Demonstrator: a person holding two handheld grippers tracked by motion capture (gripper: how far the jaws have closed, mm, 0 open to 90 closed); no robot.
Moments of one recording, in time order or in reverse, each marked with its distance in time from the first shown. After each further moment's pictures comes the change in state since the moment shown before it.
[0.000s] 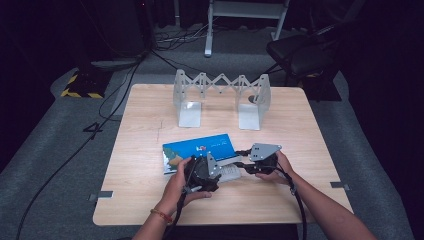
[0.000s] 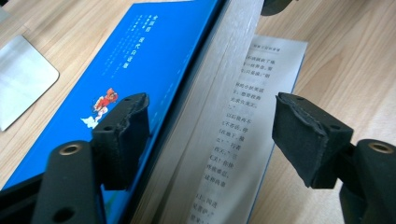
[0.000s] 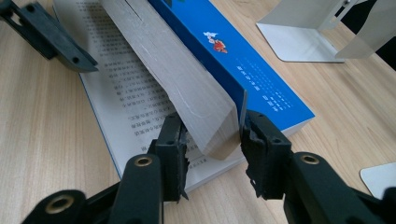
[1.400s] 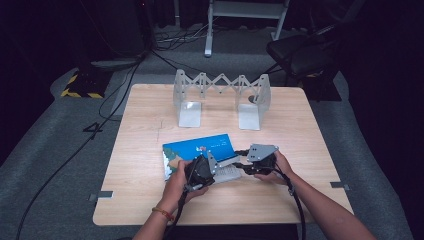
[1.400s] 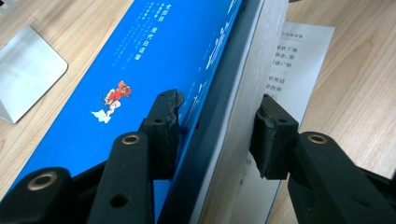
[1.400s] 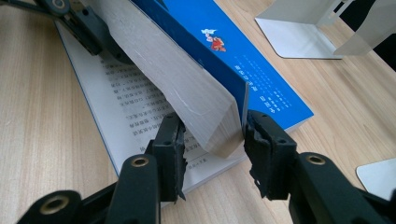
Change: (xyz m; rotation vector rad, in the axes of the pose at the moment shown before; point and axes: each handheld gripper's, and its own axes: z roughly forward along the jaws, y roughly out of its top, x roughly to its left) left arm 0.003 -0.001 0.006 0.027 0.028 0.010; right arm 0.003 0.005 0.002 0.029 -0.022 -0.011
